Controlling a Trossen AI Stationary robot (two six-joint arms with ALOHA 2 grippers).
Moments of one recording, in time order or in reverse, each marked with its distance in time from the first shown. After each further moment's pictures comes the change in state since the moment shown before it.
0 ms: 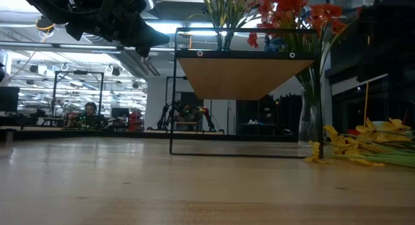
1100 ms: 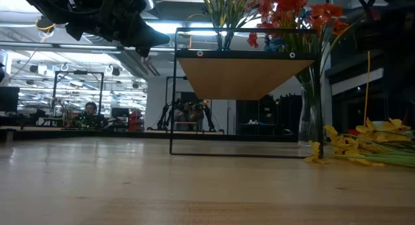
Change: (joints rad) left arm 0.000 0.000 0.000 -0.002 0.000 -0.001; right arm 0.071 0.196 -0.002 -0.018 -0.240 0.164
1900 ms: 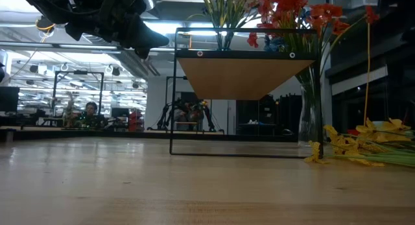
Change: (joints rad) left arm 0.000 0.000 0.000 -0.019 -0.002 -0.026; right arm 0.584 0.273 0.270 -0.138 0.292 0.354
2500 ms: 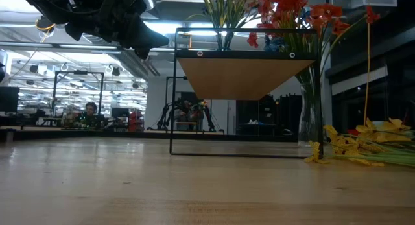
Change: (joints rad) left arm 0.000 0.000 0.000 0.000 0.000 0.000; right arm 0.236 0.498 0.352 -0.138 0.041 0.386
